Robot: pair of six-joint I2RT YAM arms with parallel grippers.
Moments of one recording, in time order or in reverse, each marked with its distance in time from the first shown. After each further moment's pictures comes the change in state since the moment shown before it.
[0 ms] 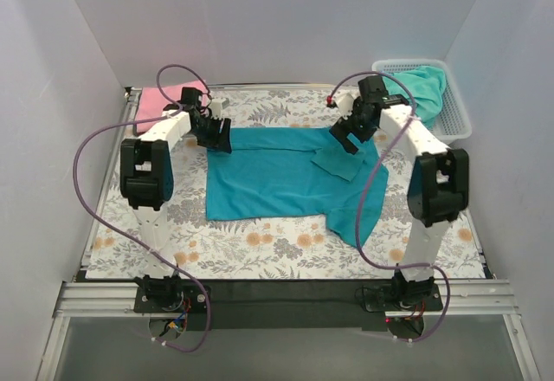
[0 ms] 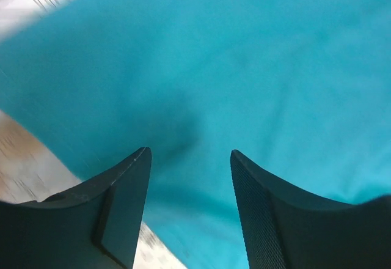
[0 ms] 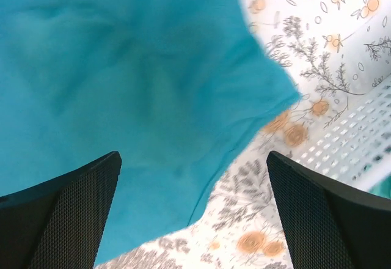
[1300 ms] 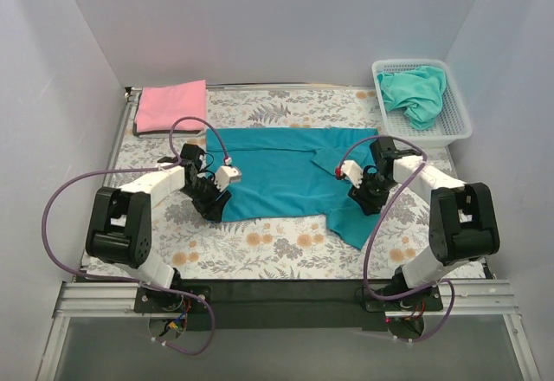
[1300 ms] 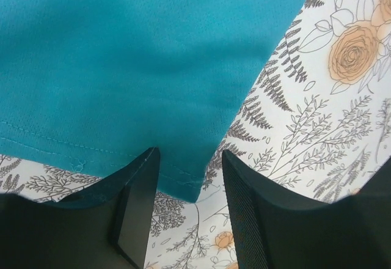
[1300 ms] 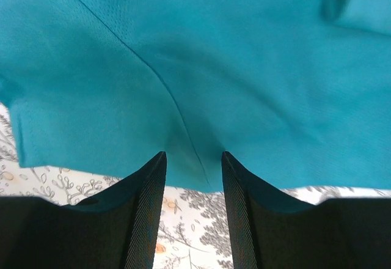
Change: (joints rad) left arm -0.081 -0.598 -0.830 -0.091 0.043 0.527; right arm -0.032 -0.459 -0.729 -0.070 -0.201 -0.267
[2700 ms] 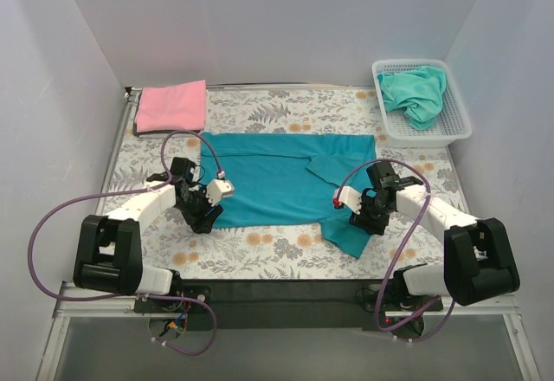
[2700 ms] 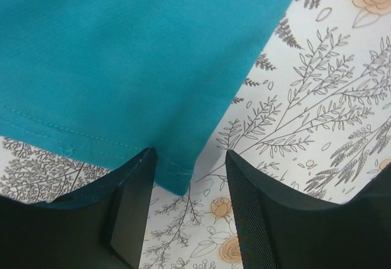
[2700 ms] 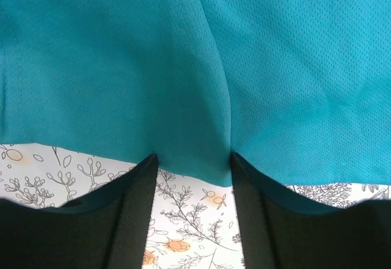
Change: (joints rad) left arm 0.023 -0.221 -0.184 0.014 -0.083 0.090; right arm 0.104 -0.231 -0.288 0.092 0.084 -0.099
